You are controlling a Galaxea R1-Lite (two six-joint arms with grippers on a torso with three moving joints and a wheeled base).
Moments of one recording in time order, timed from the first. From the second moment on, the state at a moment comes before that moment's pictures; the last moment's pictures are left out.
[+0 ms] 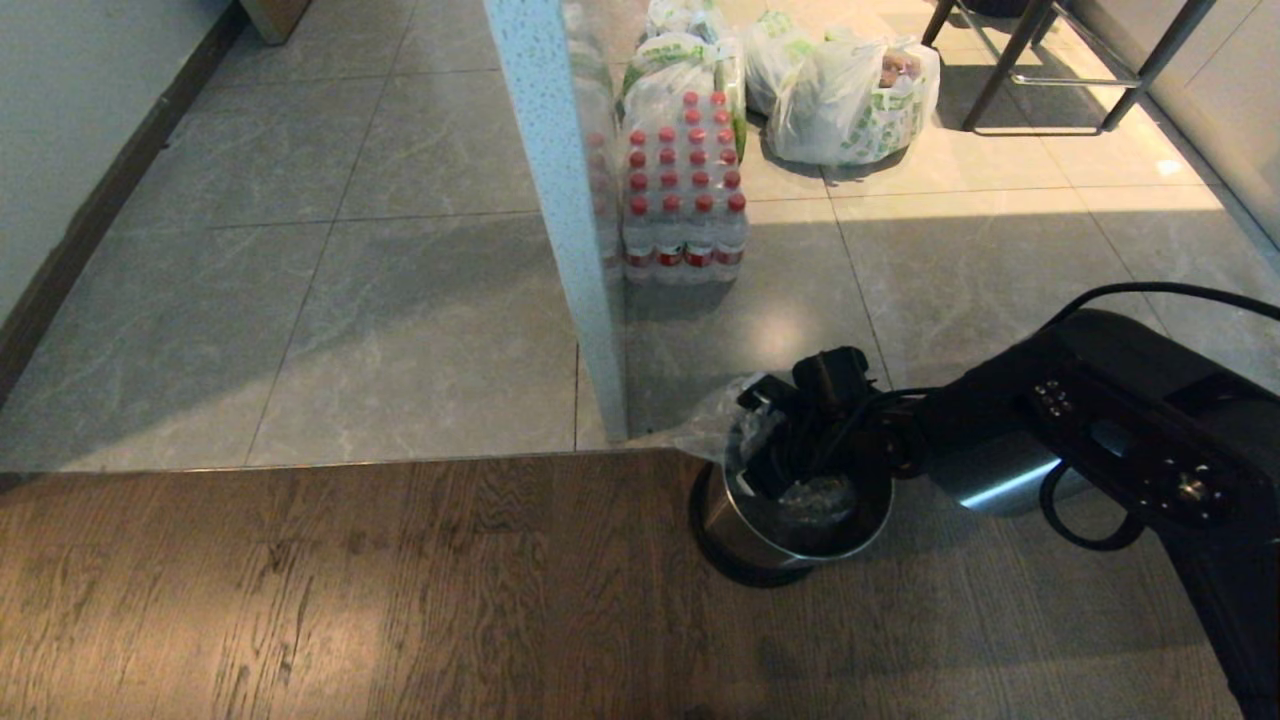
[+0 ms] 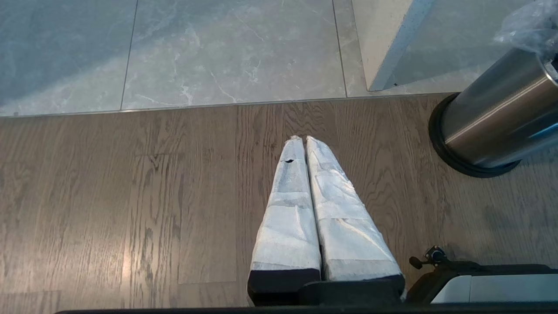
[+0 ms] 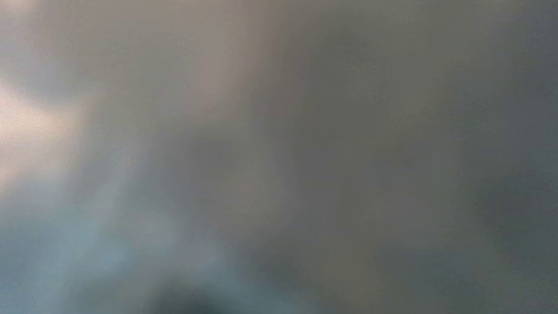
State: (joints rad) left arm 0.00 0.00 0.00 0.00 0.01 -0.01; right arm 0.36 2.42 -1.48 -0.23 0.28 -0.35
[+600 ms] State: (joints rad) left arm 0.00 0.00 0.00 0.00 0.01 -0.01; right arm 0.36 2.41 -1.47 -0.22 0.27 -0.35
